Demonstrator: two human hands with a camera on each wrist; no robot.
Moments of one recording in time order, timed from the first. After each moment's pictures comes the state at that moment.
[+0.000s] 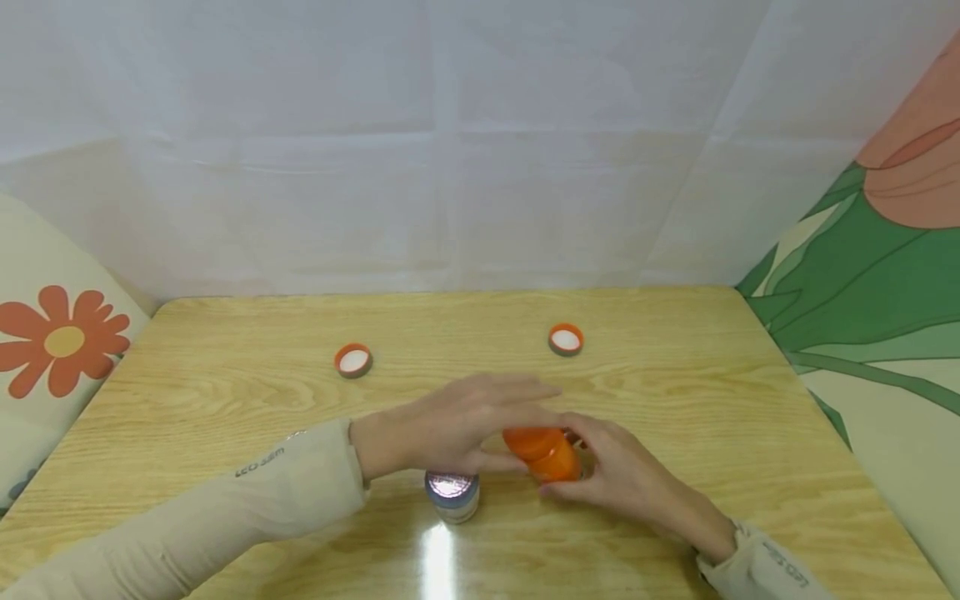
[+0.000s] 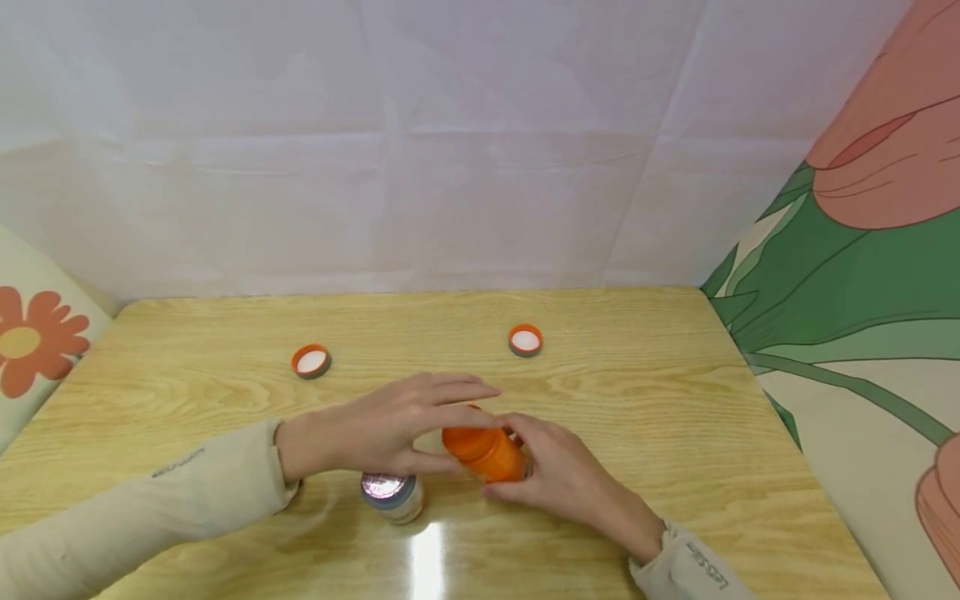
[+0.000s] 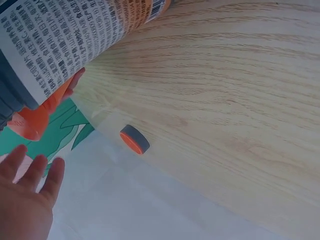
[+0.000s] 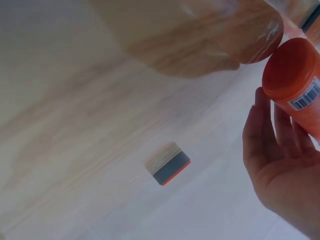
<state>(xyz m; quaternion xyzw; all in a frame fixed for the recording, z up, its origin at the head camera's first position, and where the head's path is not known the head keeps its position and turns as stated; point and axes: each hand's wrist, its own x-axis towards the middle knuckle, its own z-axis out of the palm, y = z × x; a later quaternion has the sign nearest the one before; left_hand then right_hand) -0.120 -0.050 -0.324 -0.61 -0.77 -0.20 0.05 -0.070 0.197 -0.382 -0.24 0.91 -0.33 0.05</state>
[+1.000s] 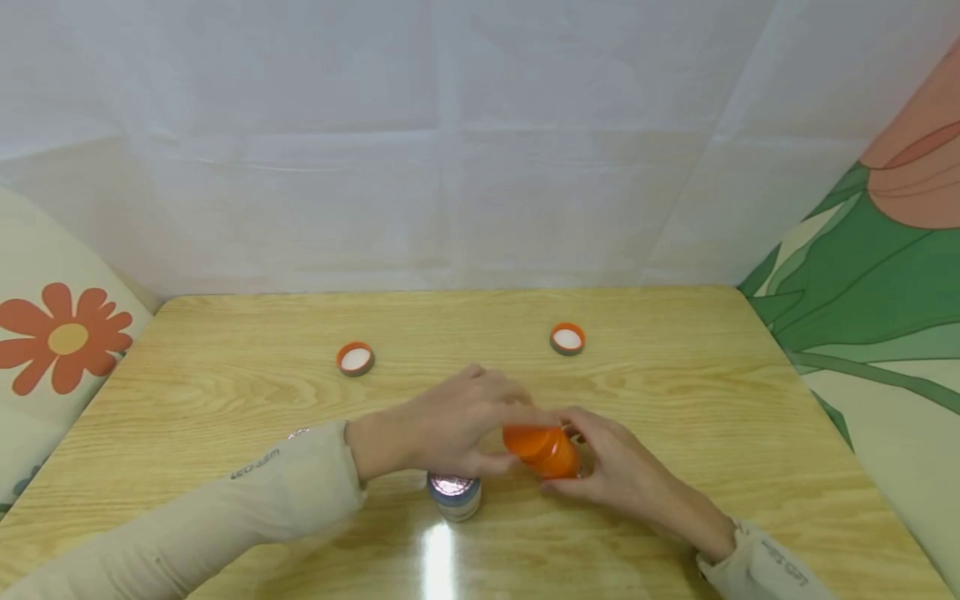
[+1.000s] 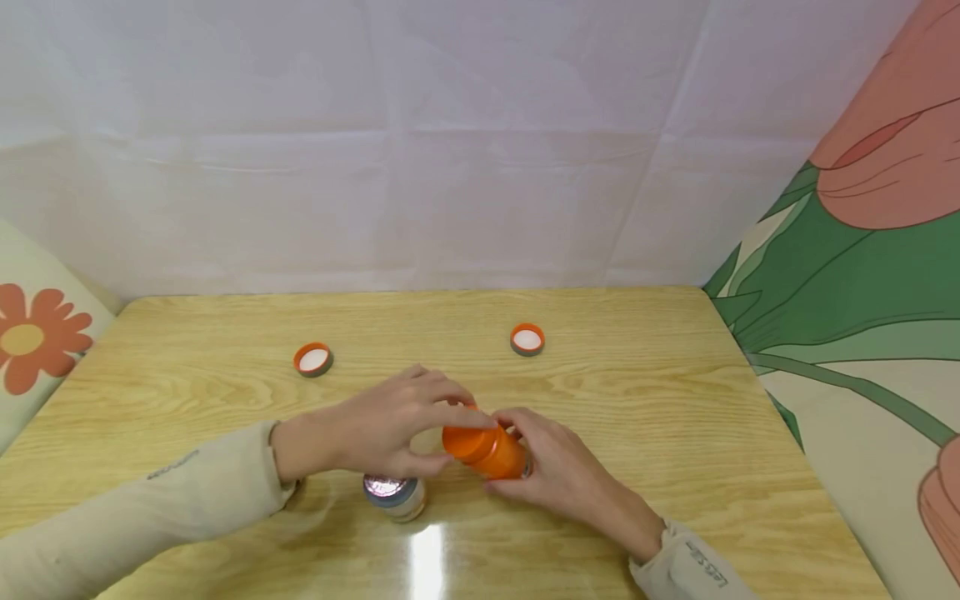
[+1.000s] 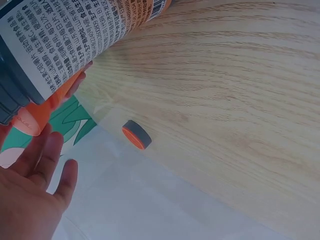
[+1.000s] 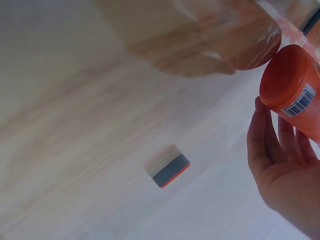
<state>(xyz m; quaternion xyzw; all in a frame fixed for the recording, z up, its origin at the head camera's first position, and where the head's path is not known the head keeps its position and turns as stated) -0.115 -0.055 -0.318 -0.55 -0.82 -0.13 0.02 -0.070 0.196 -0.383 -0.26 0.90 -0.34 0.02</state>
